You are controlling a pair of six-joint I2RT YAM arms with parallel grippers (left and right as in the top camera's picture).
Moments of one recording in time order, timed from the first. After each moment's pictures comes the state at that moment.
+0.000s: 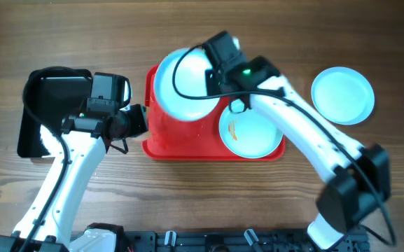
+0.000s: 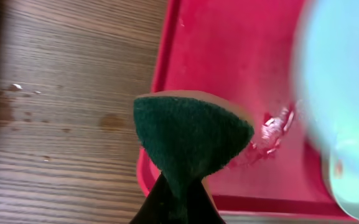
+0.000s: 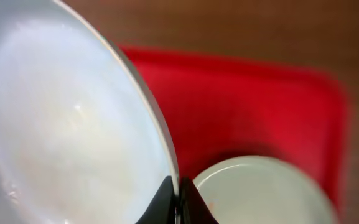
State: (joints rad) left arm -0.15 1.34 0.98 -0.81 0.10 -0.38; right arm 0.59 1.80 1.61 -0.86 0.23 0.41
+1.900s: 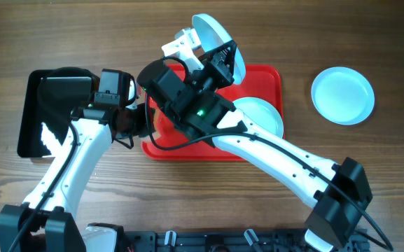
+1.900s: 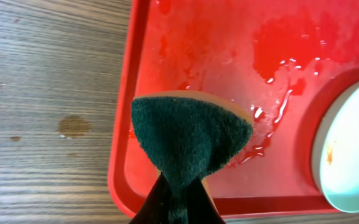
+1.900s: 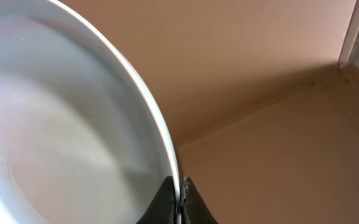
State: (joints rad) left arm -0.15 1.46 0.98 -0.76 0.20 -0.38; right arm 0.92 1.83 1.63 -0.53 1.48 -0.25
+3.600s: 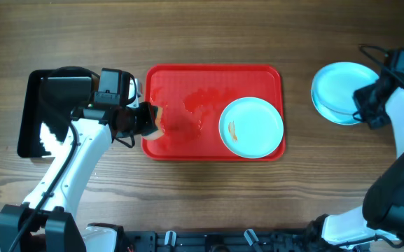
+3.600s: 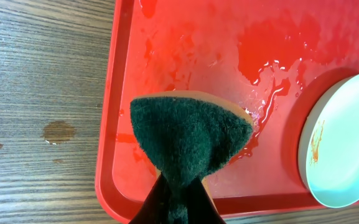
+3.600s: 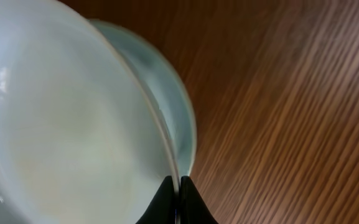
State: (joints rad) left arm -0.15 1.46 0.98 -0.74 0.24 -0.38; right arm -0.40 1.70 1.22 -0.81 0.15 0.84
